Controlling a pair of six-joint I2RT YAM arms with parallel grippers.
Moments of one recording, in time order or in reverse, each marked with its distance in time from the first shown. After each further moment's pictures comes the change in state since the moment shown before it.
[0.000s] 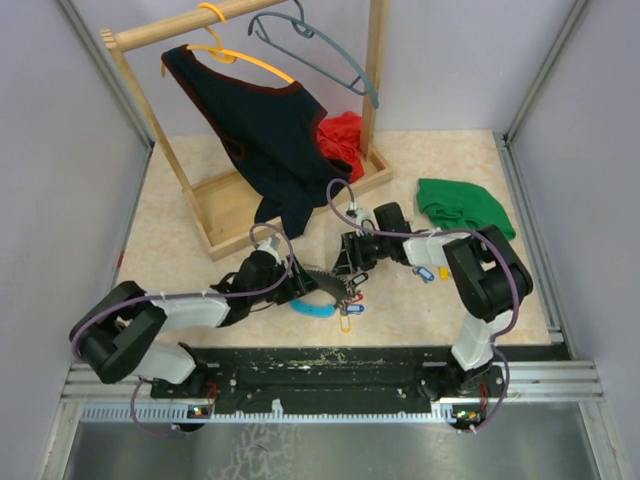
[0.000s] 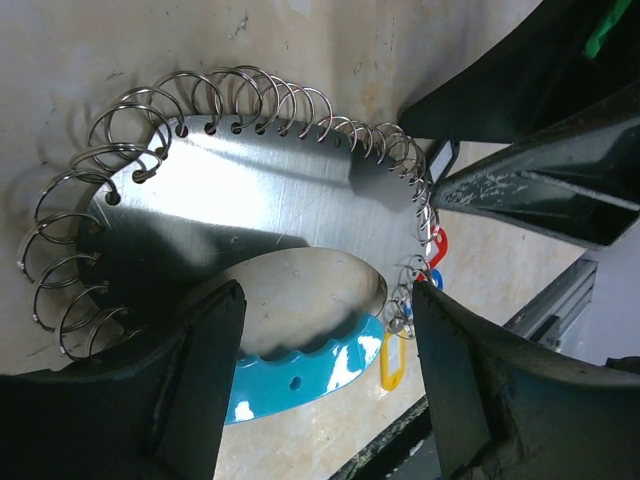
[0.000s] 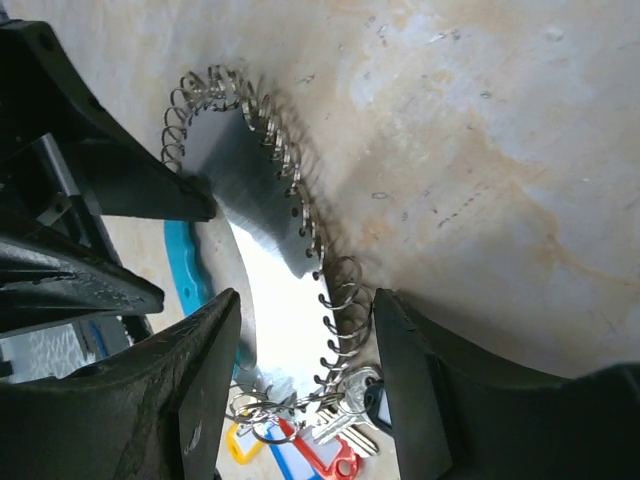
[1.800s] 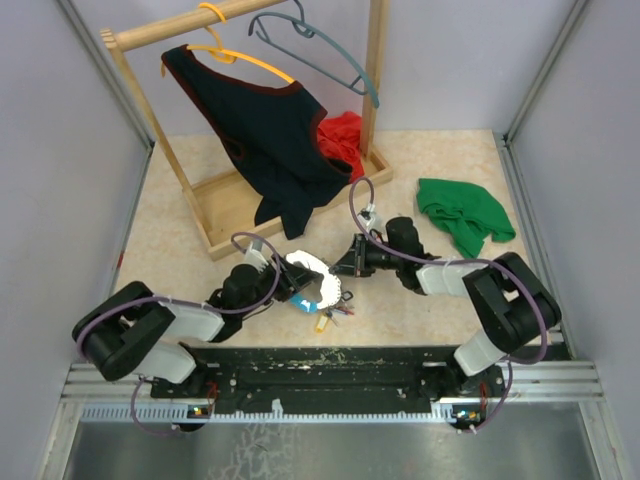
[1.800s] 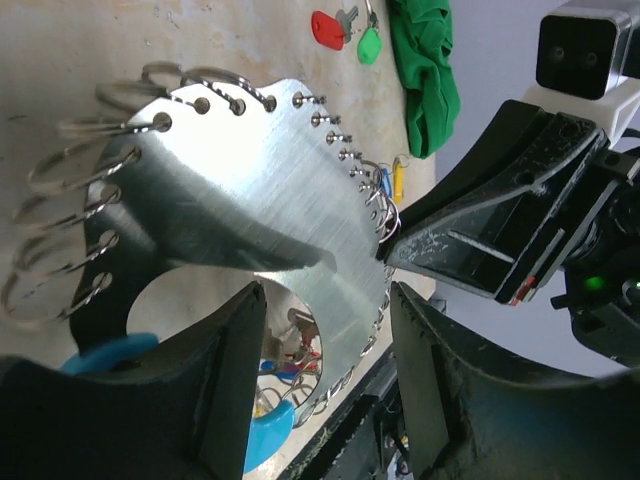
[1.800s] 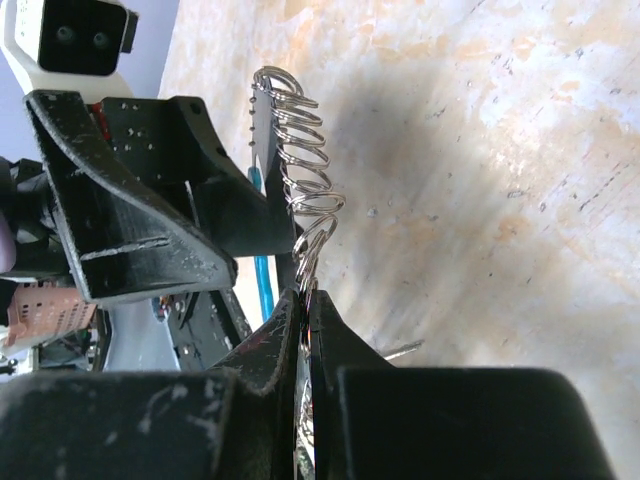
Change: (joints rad) left arm 0.001 0.003 -0.186 0.498 -0.035 -0.195; right arm 0.045 -0.206 -0.256 0.428 0.011 0.411
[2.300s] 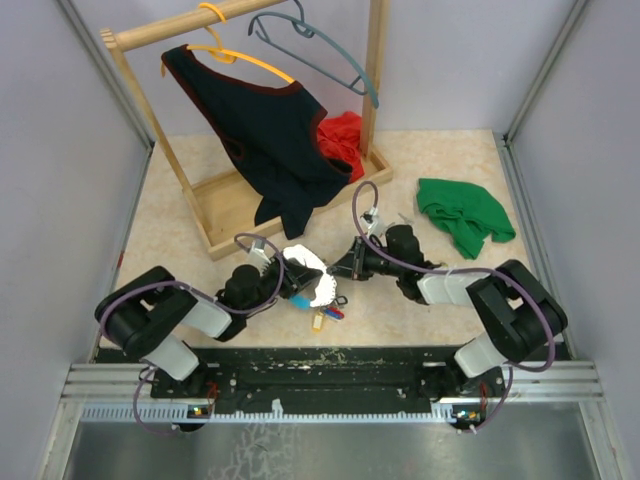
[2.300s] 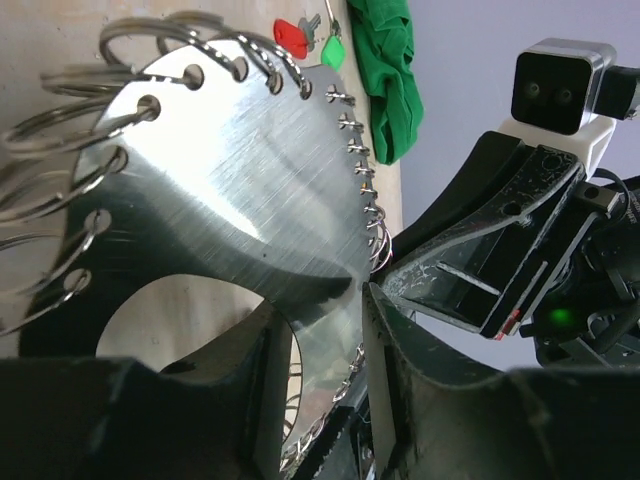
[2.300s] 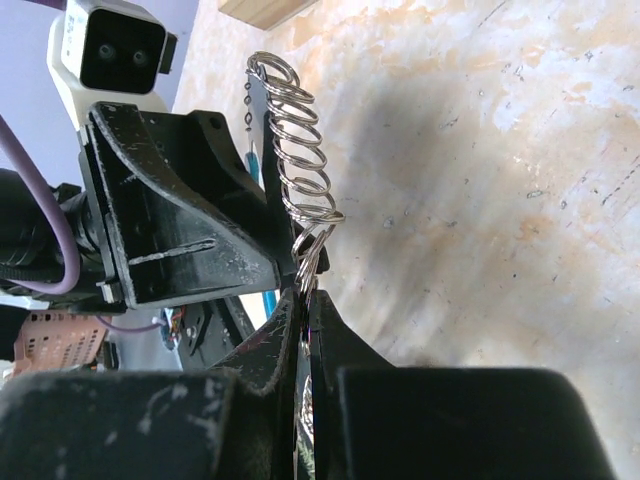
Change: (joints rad) left arm 0.000 0.167 0.009 0.240 0.040 -0.058; right arm 0.060 -0.064 -0.076 0.105 0.123 0.092
